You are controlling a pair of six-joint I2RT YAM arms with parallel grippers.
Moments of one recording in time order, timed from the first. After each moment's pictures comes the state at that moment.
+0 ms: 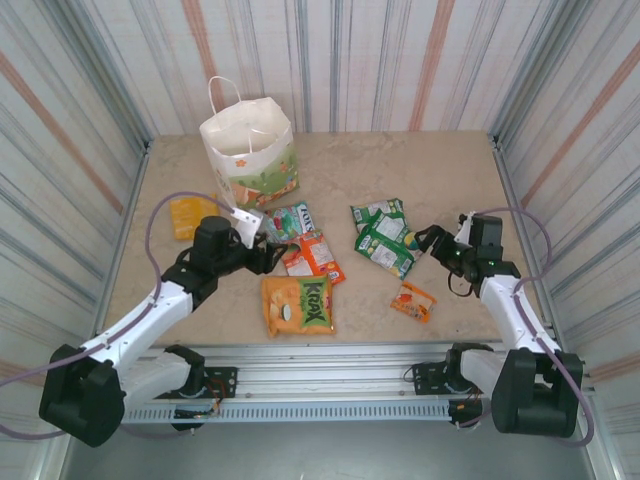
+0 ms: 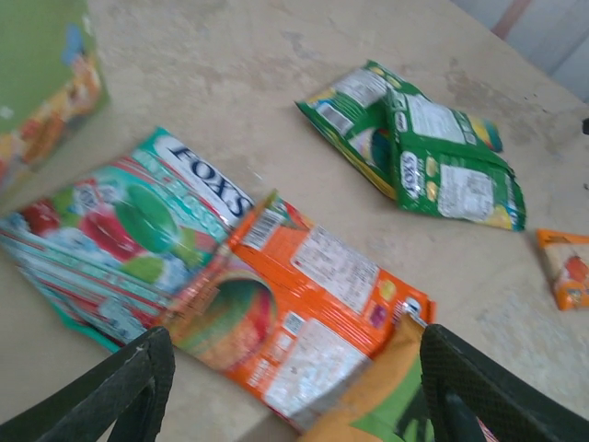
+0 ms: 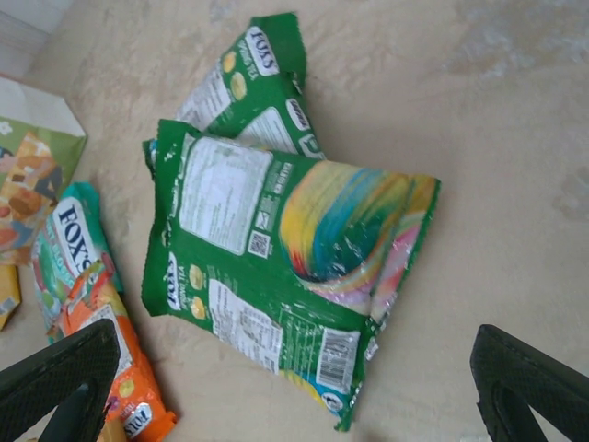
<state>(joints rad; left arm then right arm) -0.44 1.05 0.59 -0.08 0.32 -0.08 -0.07 1.04 0.57 -0.33 -0.38 0.55</state>
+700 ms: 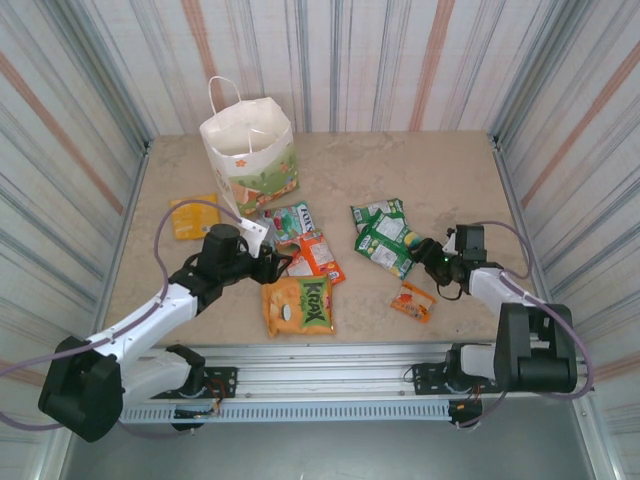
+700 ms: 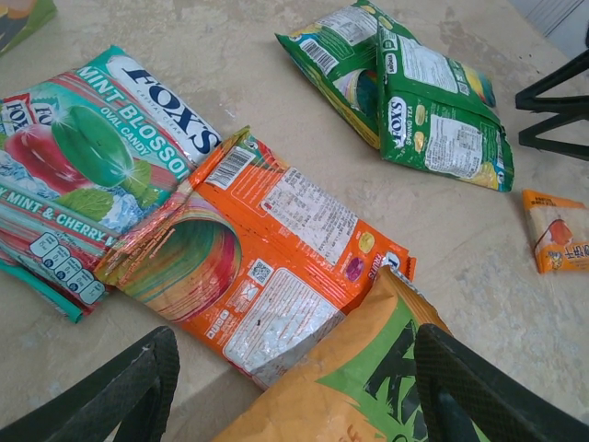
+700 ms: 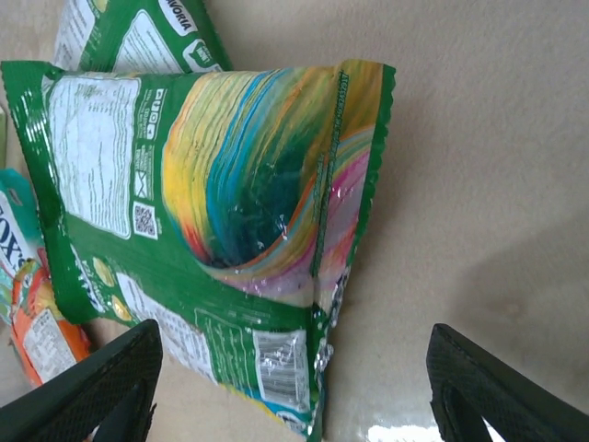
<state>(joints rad) -0.49 1.07 0.55 -0.08 0.32 -0.14 -0.03 1.29 0.48 -0.11 -0.41 0.68</state>
